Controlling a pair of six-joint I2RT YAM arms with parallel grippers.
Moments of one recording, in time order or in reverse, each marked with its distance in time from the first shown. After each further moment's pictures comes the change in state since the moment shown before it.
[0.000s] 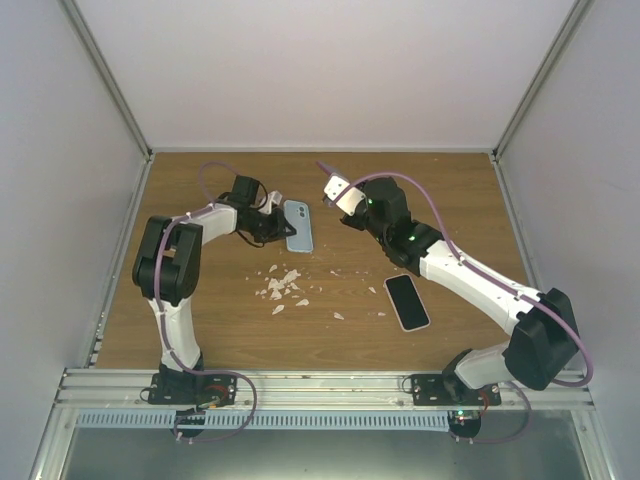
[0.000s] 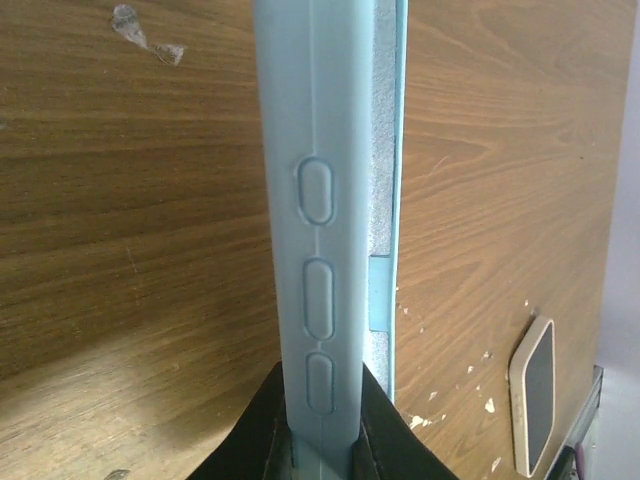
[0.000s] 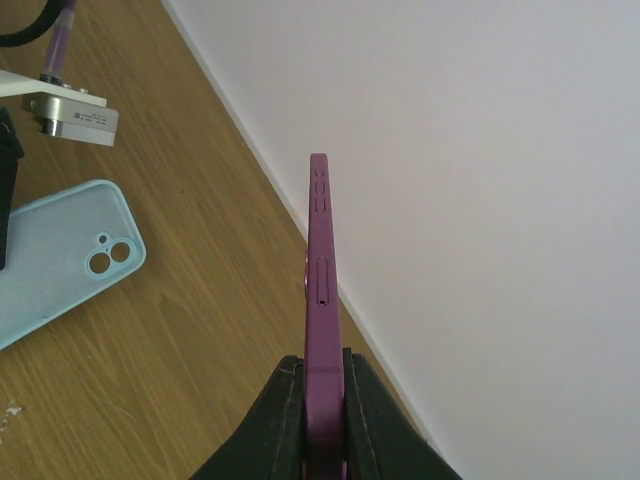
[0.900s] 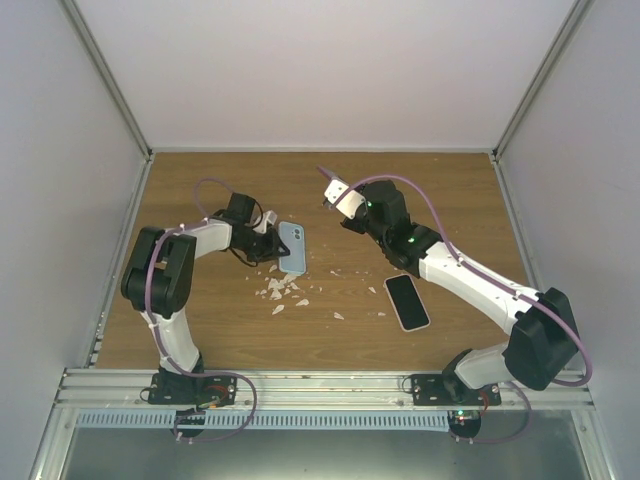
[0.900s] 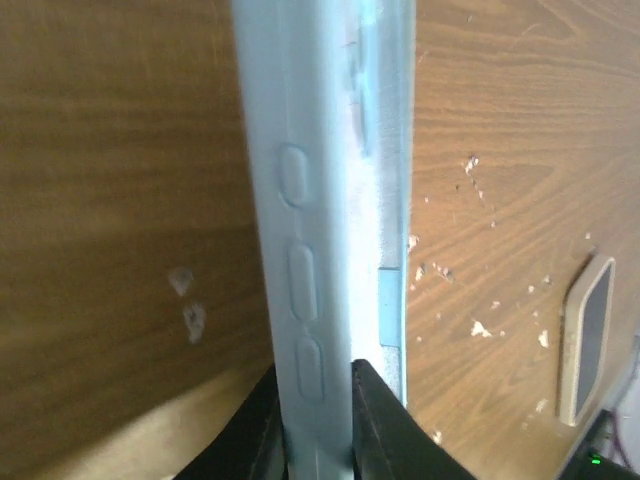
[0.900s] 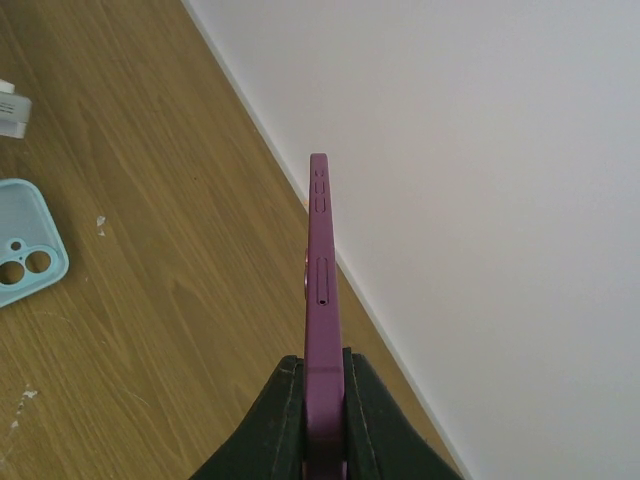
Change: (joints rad) left arm -0.003 -0.126 -0.220 -0.003 -0.025 0.027; right arm -0.001 0.000 -0.025 0.000 -0.004 0.007
